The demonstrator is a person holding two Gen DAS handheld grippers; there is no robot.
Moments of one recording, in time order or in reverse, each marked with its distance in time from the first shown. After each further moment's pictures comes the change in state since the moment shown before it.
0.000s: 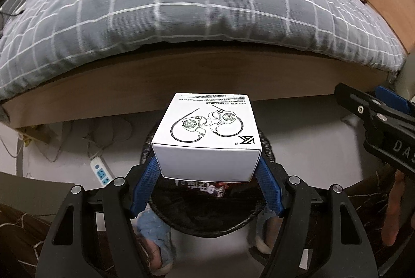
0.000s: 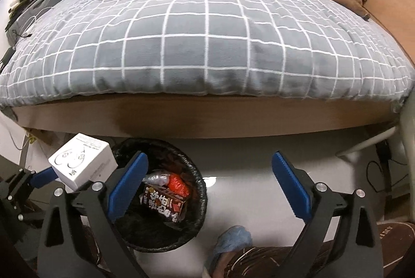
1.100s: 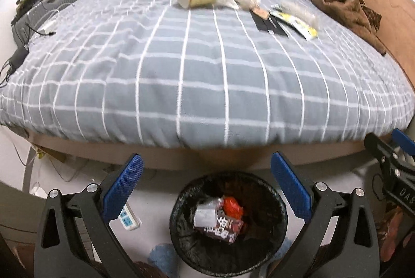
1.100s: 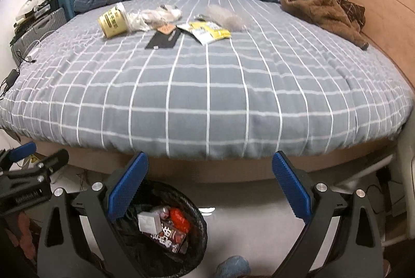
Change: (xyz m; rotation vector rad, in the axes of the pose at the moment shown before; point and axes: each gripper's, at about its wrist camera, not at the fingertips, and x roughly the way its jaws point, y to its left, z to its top) left arm -0.043 0.059 0.082 -0.114 -0.204 0.089; right arm -0.022 0.007 0.059 -0.021 -0.157 0.020
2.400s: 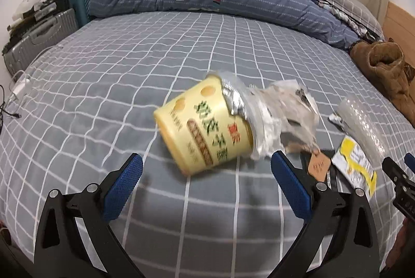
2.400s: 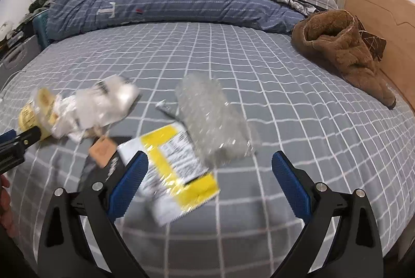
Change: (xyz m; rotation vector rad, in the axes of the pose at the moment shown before) left arm 0.126 0.007 0.246 -0.086 -0.151 0.075; right arm 0.174 -0.037 0.224 0.006 -0.070 -0.043
